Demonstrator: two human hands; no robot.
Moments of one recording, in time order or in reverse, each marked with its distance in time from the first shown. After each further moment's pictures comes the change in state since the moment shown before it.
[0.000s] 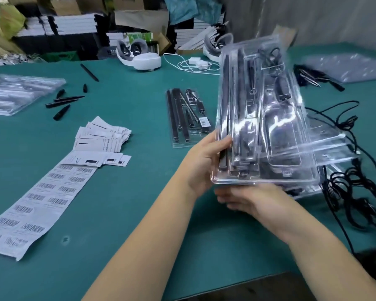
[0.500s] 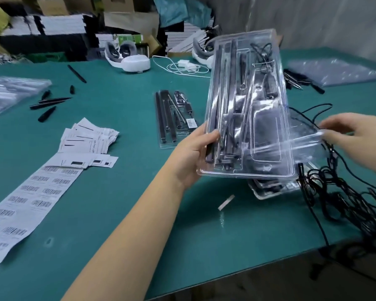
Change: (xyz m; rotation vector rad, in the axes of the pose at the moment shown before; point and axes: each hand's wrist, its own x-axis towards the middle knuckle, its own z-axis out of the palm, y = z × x) left_hand 0.009 0.005 0.004 0.009 -0.018 -0.012; right_hand 0.004 -0.022 -0.188 -0.908 0.690 -0.126
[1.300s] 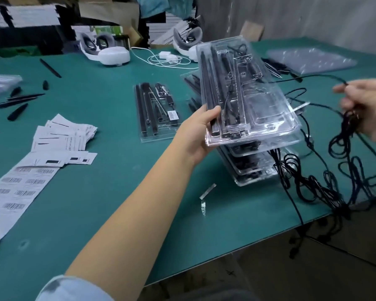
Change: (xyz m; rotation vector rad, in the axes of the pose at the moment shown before) left_hand 0.035 -0.005 0.044 -0.093 0.092 -0.092; right_hand 0.006 0.041 -0.036 0.866 0.055 0.206
